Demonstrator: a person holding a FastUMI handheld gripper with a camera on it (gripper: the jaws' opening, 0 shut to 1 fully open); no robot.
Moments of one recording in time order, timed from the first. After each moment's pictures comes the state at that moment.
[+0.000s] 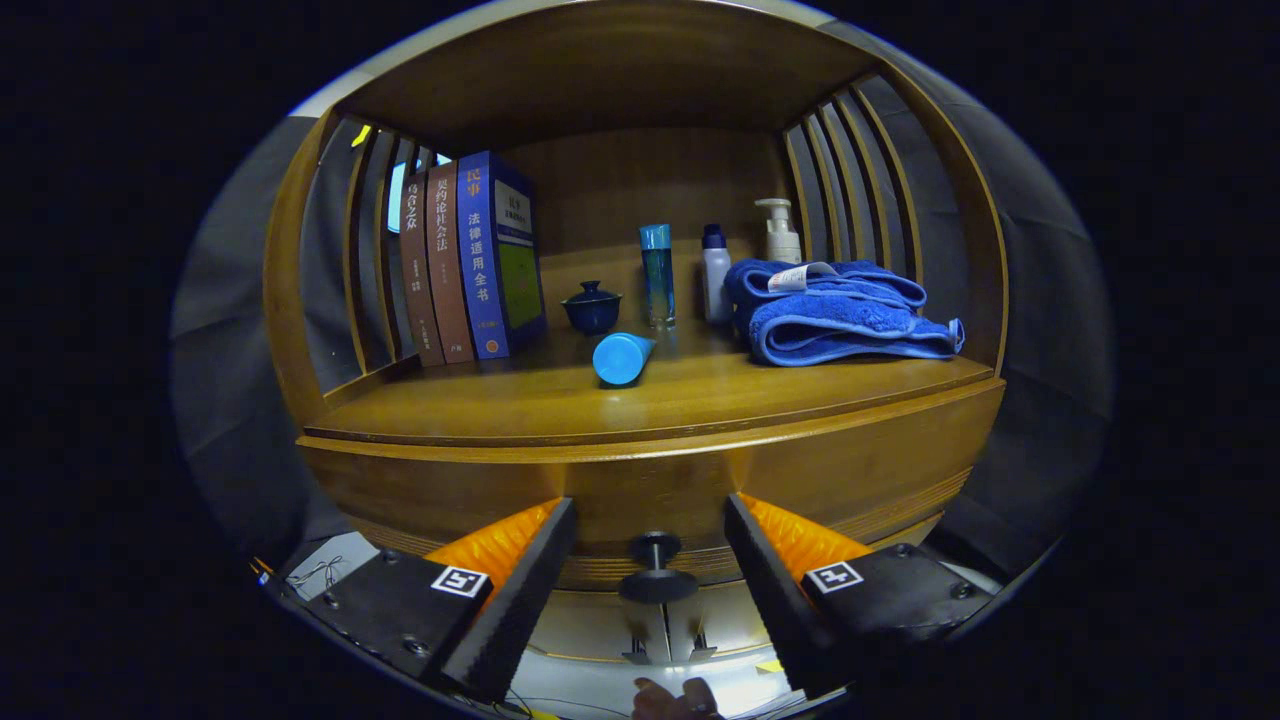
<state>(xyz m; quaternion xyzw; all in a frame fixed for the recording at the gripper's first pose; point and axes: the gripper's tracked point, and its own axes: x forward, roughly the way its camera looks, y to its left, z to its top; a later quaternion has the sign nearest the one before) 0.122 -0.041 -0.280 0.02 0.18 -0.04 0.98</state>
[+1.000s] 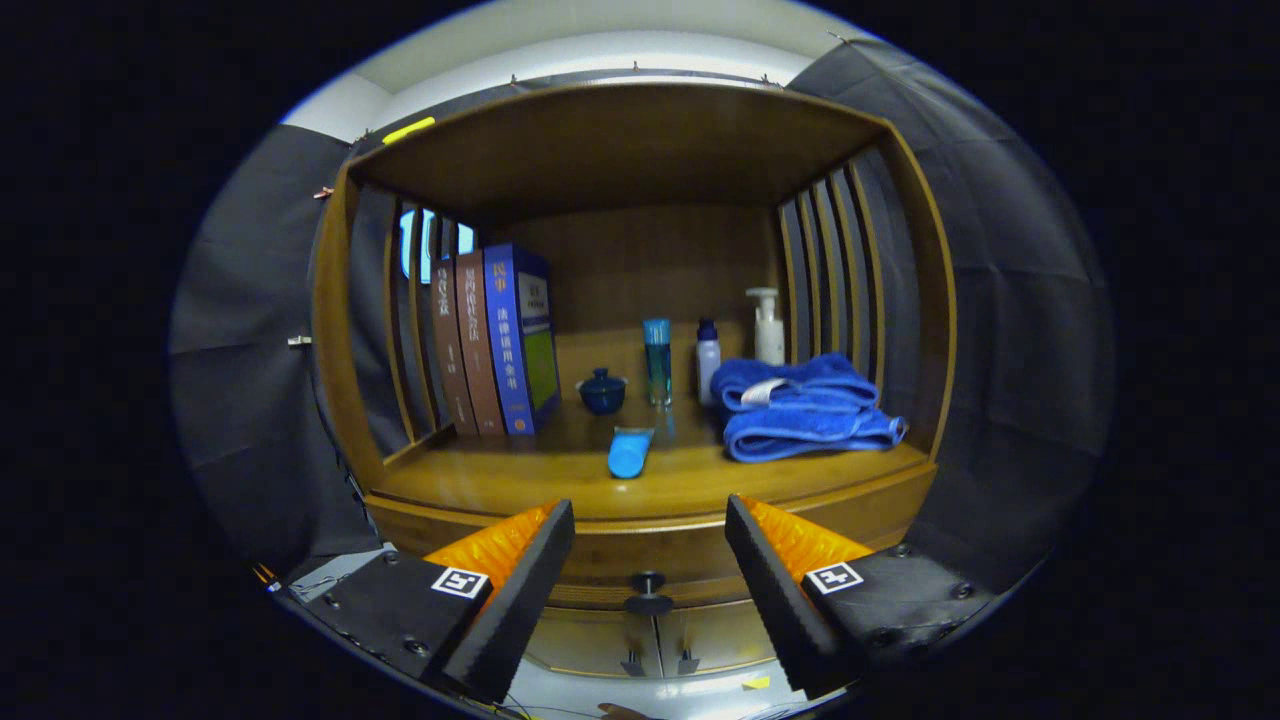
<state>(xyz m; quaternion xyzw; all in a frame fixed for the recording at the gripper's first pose) 0.080 -0.040 -0.151 0.01 0.09 -0.04 0.99</state>
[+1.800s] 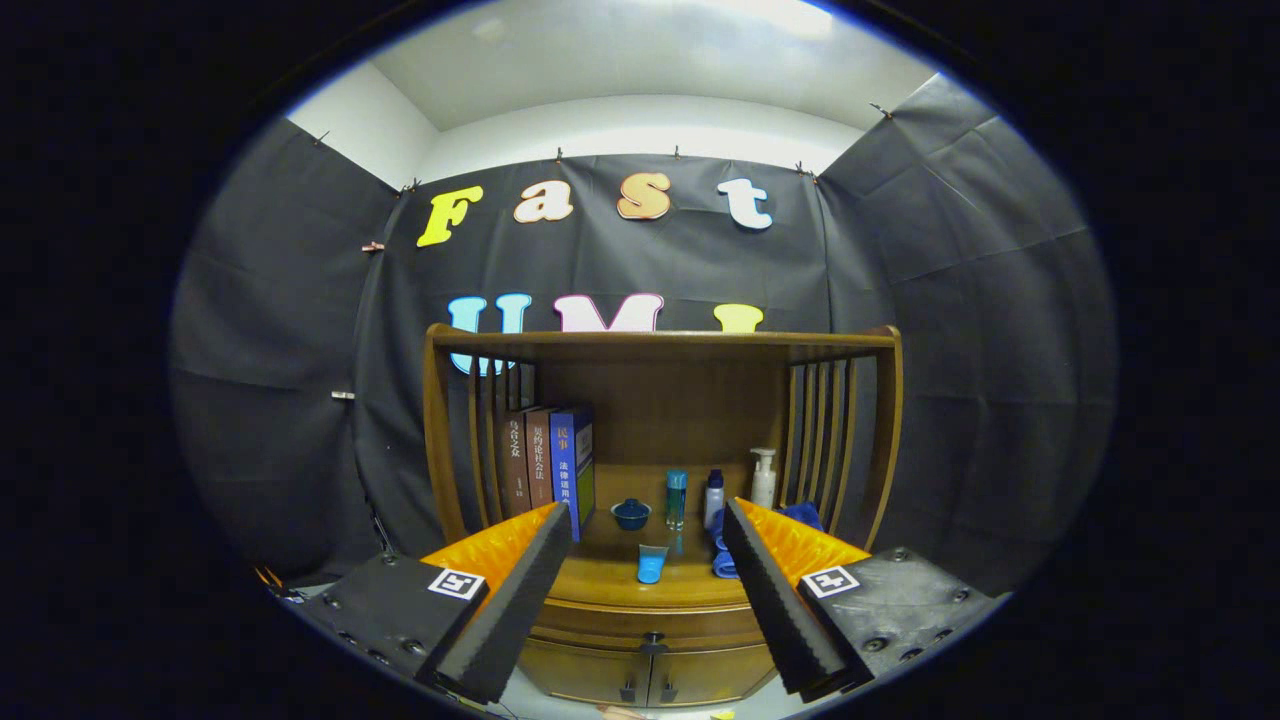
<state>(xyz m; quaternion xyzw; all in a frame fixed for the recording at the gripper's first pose) -0.003 -0.007 0.043 -0.02 0.00 -0.01 1.00</state>
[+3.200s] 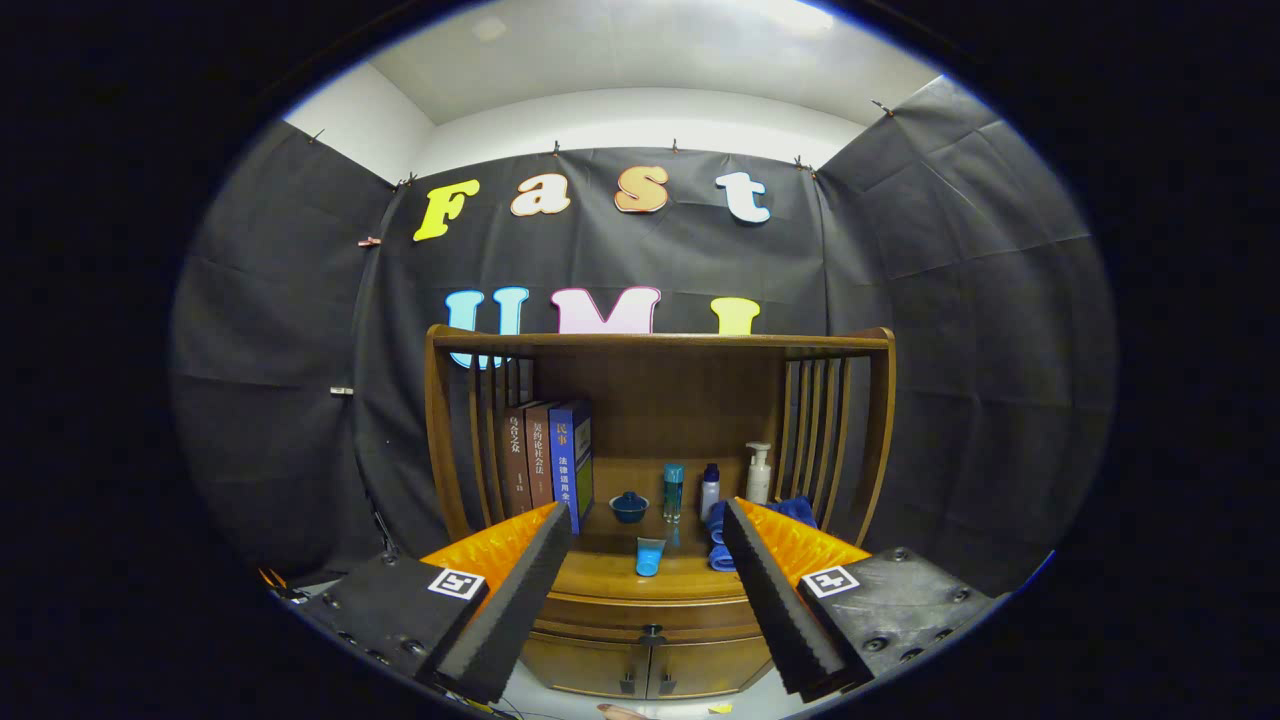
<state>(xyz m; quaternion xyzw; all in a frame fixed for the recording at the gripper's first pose) -0.004 -0.007 0.043 -0.03 0.02 -0.01 1.00</state>
